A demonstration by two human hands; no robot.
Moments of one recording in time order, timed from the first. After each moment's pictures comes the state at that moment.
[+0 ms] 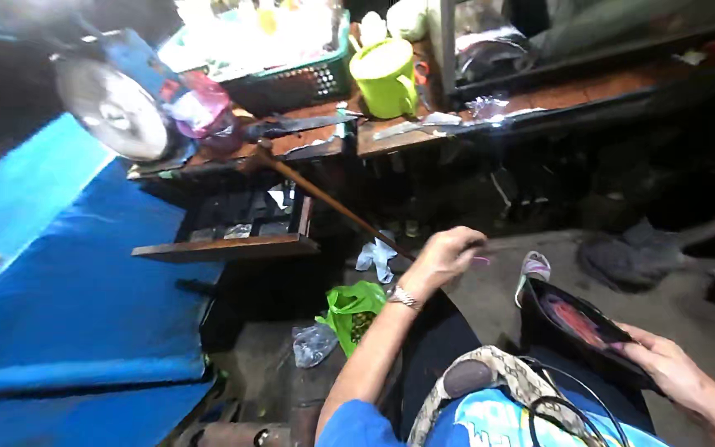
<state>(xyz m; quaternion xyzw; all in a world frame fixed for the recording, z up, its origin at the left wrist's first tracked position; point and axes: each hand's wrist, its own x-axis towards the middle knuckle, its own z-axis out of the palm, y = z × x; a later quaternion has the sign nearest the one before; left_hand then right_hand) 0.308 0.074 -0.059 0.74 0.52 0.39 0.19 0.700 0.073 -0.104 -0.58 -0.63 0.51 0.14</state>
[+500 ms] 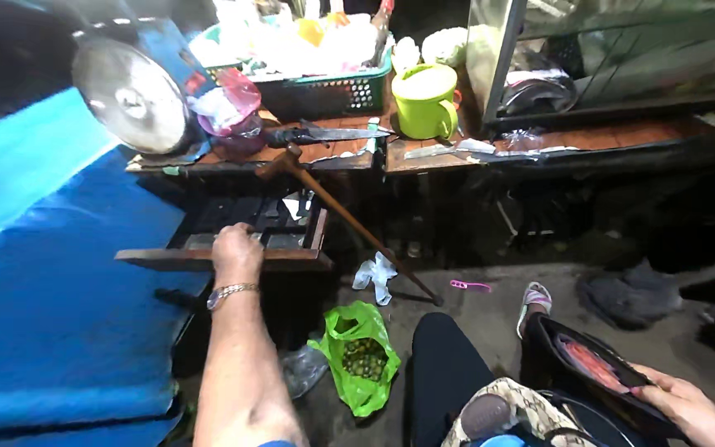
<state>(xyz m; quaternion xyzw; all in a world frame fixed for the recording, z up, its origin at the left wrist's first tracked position) -0.015 -0.051 -0.011 0.30 0.94 0.16 -0.03 0.670 0.074 -0.080 -0.61 -0.62 0.50 0.06</state>
